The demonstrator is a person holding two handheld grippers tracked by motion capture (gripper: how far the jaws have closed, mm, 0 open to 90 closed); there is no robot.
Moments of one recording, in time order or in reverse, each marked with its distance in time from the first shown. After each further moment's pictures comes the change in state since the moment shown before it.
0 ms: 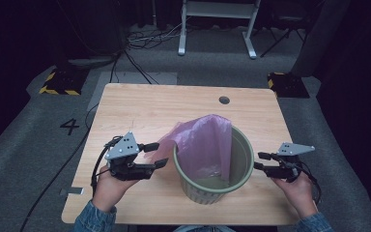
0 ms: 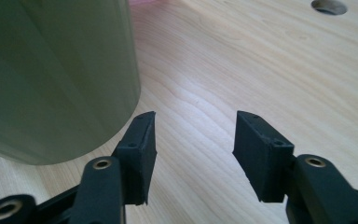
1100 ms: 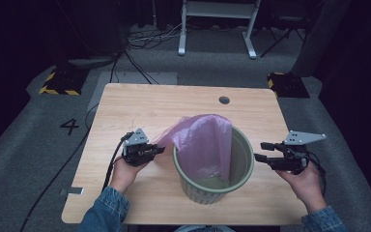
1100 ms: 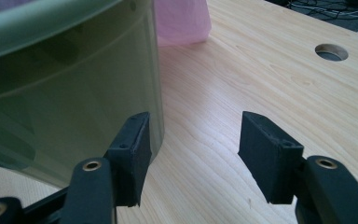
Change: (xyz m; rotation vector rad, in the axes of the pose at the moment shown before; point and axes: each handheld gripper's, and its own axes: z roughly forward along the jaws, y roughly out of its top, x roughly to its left) left arm 0.074 -0.057 0.076 0.069 0.014 -0.122; right arm 0.004 0.043 -0.027 -0.060 0.066 0.005
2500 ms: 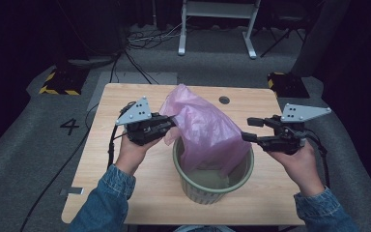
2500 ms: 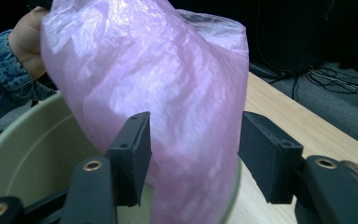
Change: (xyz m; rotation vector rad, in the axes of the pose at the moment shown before) left arm -0.063 0.124 -0.044 -0.332 -0.180 0.256; right arm 0.047 0.110 -0.014 -0.153 0.097 -0.142
